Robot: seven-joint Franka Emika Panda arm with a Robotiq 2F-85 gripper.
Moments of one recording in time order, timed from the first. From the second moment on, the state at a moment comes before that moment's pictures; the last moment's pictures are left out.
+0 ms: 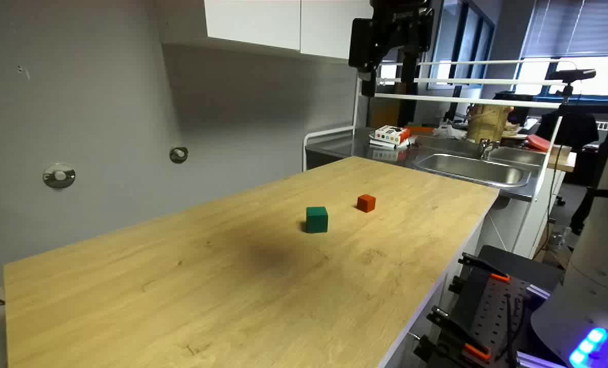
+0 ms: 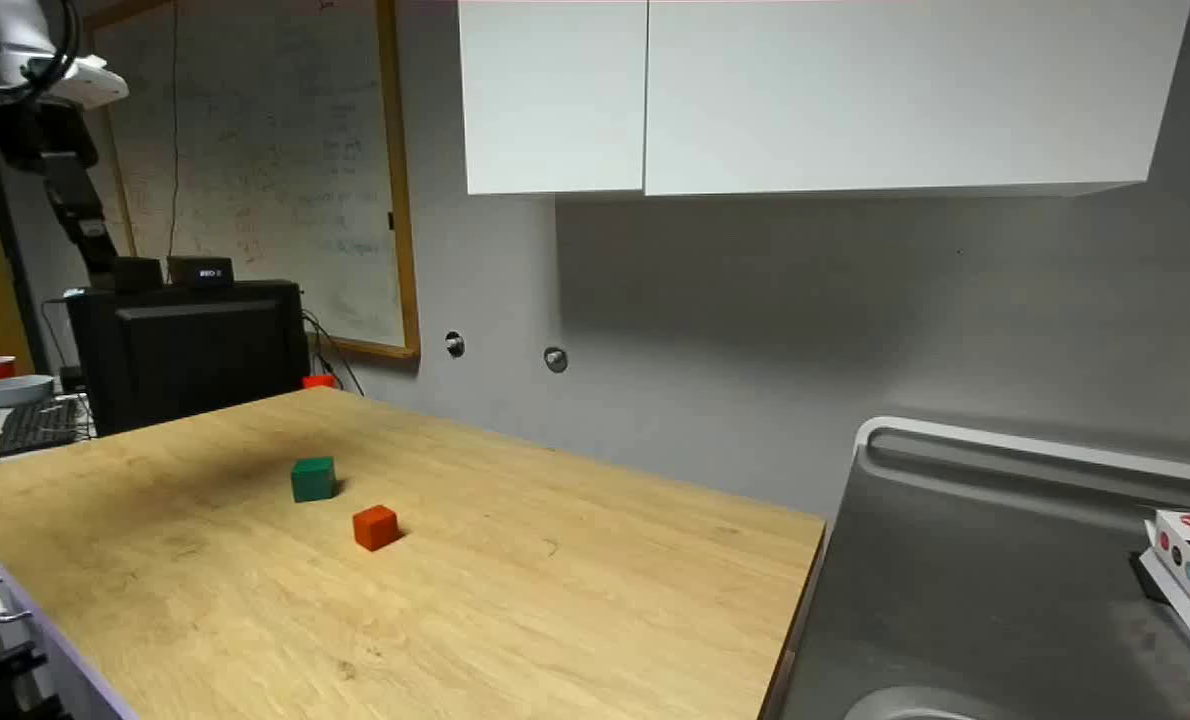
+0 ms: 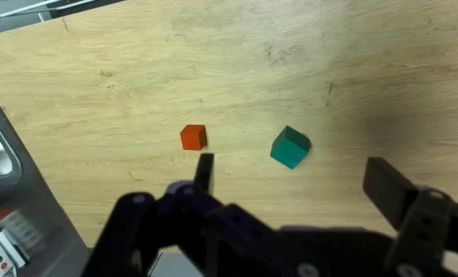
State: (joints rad) arm -0.01 -0.66 0.43 -2.32 -0.05 1.74 0.58
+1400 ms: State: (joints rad) arm -0.10 -0.36 0.12 -2.32 -0.02 1.93 0.54
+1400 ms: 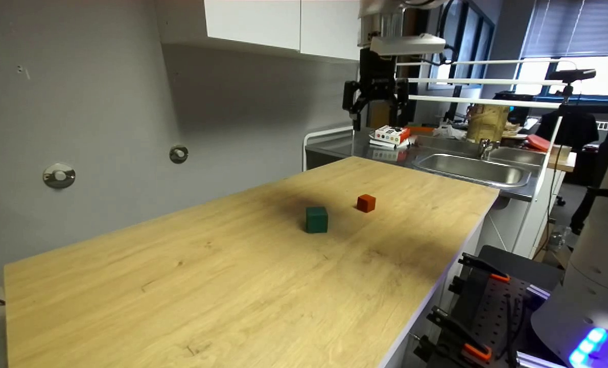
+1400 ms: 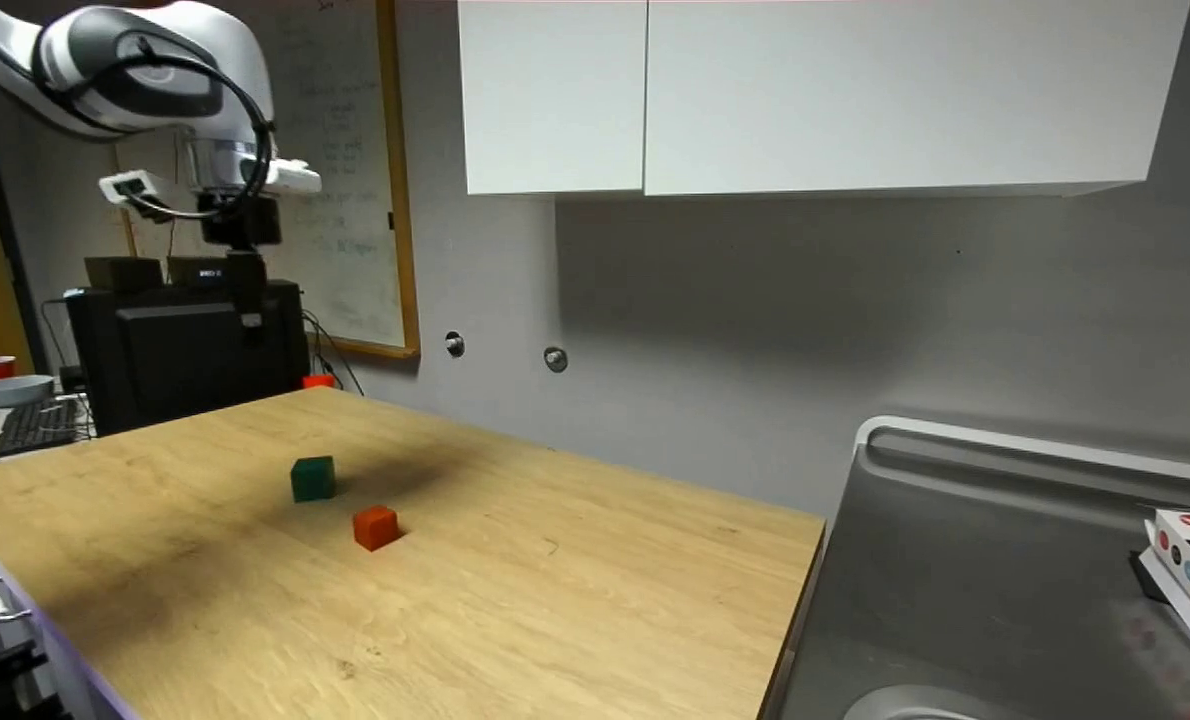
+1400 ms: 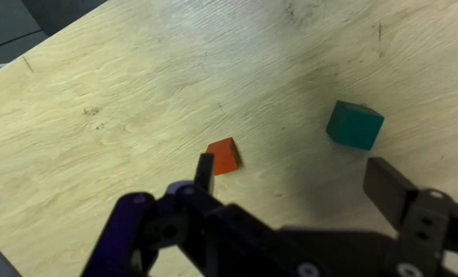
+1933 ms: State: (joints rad) arm -0.13 -0.02 -0.07 -2.23 0.18 2.03 0.42
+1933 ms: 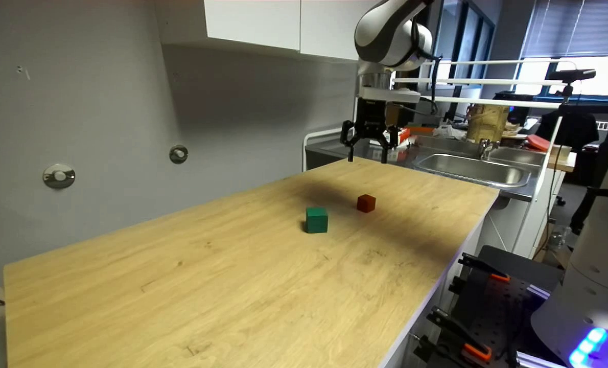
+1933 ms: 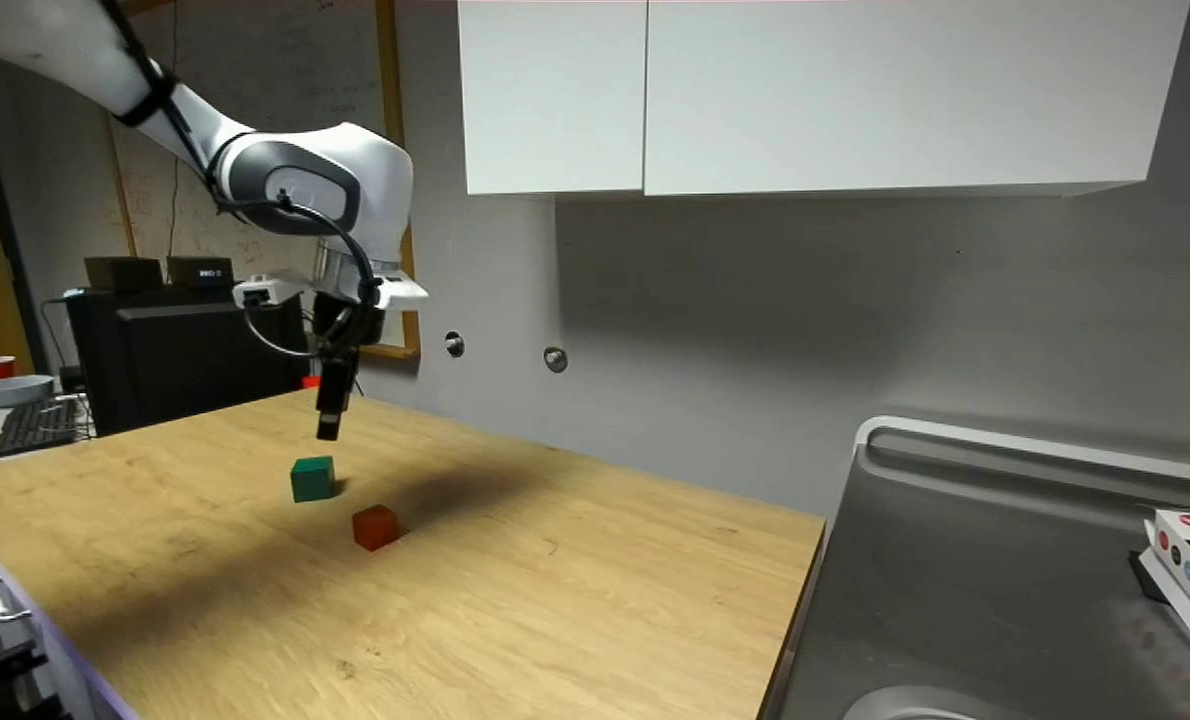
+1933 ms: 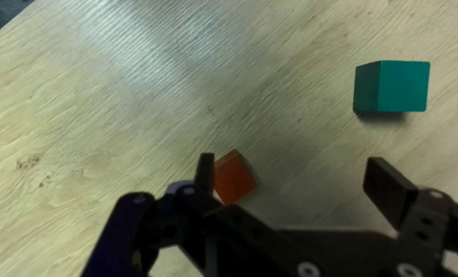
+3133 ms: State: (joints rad) arm -0.14 0.38 -0.14 -2.06 0.28 2.02 0.43
